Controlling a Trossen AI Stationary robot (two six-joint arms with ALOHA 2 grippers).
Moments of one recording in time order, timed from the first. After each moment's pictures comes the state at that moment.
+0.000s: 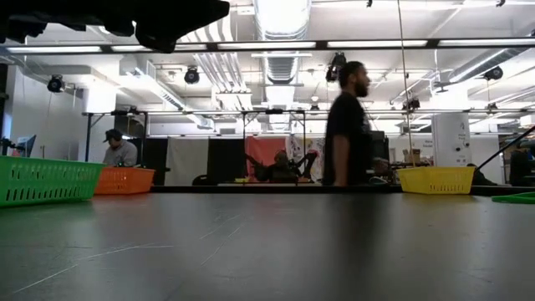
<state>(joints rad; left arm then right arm) -0.56 1.57 0.56 0.95 -0.52 0.15 0.77 1.65 0.69 -0.51 -0.70 1.63</state>
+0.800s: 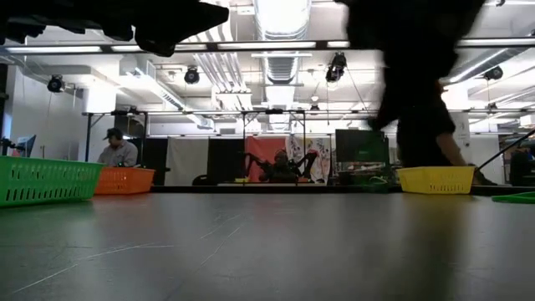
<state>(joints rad) -0.56 1.57 0.56 0.92 -0.52 0.15 0.42 1.64 1.04 -0.43 0.24 0.79</state>
